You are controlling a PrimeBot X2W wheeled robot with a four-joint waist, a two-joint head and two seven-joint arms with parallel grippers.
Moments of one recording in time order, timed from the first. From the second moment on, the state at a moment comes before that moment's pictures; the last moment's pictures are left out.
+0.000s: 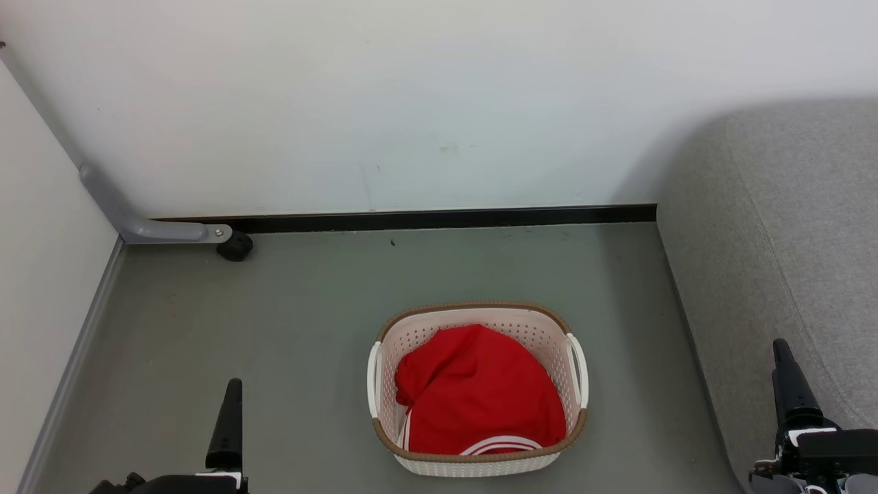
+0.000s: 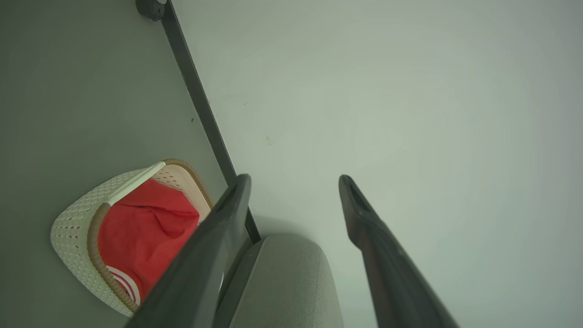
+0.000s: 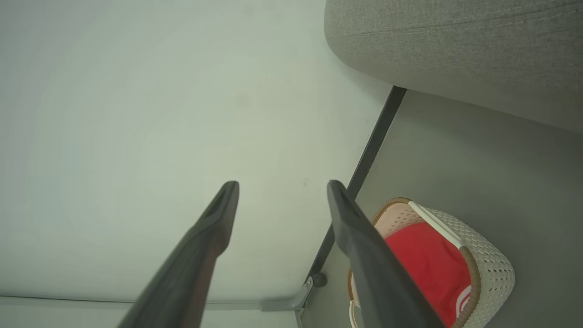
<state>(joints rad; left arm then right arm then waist) -0.04 0.11 -0.14 0.32 -1.61 -0.12 -0.12 -0.05 -0.15 0.04 0.33 1.48 0.12 -0.06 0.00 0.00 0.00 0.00</state>
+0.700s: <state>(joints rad) -0.06 0.09 -0.16 0.32 -1.21 -0.03 -0.16 -0.10 -0.22 0.09 0.34 1.13 0.12 -0.13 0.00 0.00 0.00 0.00</state>
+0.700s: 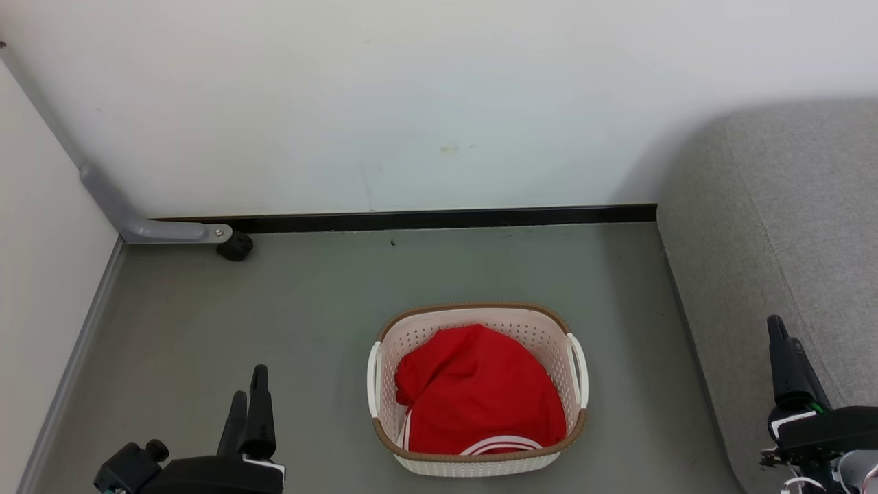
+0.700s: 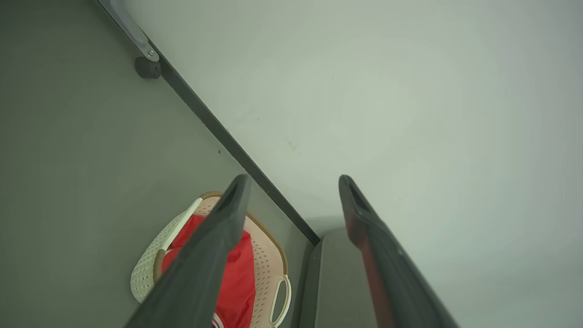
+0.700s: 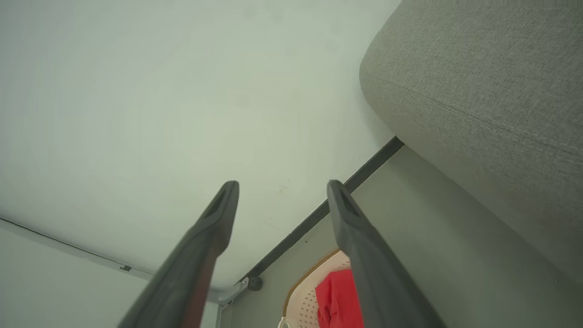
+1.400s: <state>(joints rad) -0.09 0.07 -0.19 0.33 -0.81 0.01 -0.20 -0.15 -0.29 0.18 0.36 0.76 0.12 -0.18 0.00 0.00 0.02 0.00</state>
